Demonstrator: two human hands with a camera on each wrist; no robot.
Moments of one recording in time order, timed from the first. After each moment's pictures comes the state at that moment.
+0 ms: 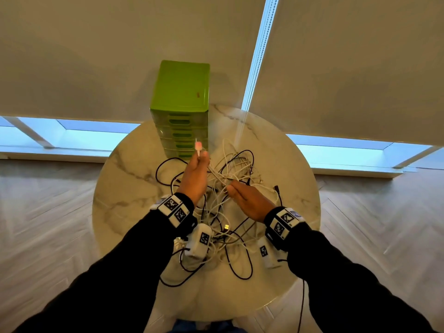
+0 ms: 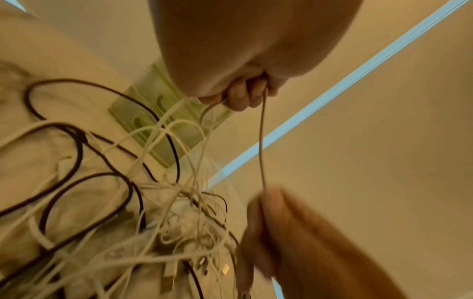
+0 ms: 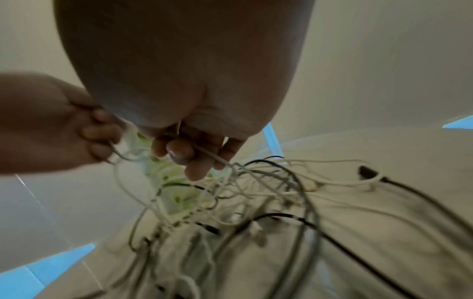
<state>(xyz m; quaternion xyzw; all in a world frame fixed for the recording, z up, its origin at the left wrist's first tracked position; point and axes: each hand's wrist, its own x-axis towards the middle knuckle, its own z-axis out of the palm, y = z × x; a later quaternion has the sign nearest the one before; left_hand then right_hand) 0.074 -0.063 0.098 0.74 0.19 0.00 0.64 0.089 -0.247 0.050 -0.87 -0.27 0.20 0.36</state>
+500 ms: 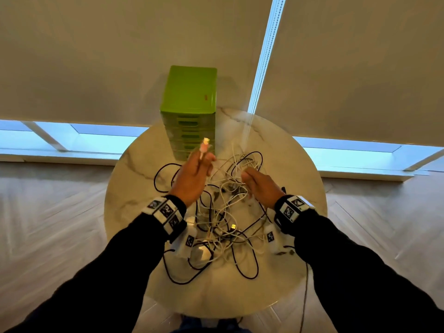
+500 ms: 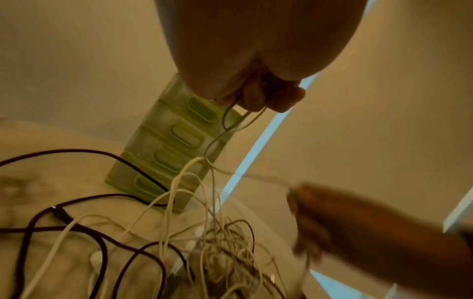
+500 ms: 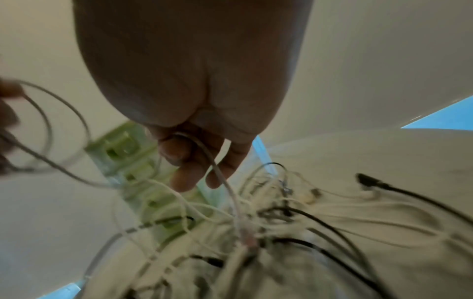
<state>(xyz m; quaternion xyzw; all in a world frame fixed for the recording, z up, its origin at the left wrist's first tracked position) 0.052 -0.036 0.118 0.81 0.03 0.05 0.58 0.110 -0.255 0.061 -0.89 -0.22 0.16 0.38</state>
